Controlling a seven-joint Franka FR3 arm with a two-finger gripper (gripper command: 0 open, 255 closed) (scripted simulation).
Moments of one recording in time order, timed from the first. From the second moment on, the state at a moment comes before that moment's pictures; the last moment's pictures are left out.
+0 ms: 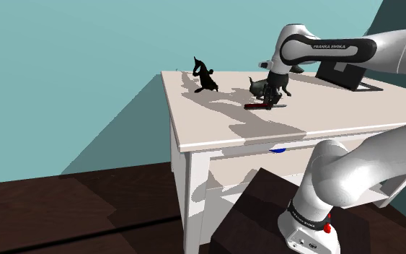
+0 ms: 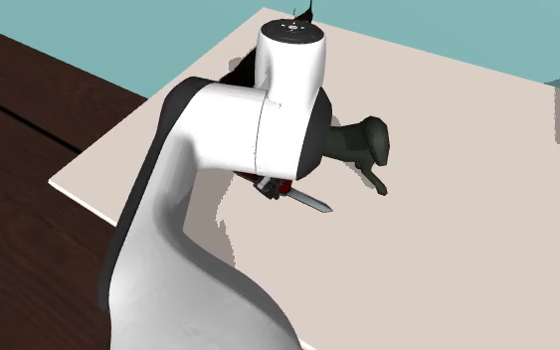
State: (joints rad) arm 0.16 -0.72 -0.66 -2.34 -0.38 1.75 -1.06
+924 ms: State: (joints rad) arm 0.18 -0.70 -0.61 -2.20 -0.35 1.62 -1.07
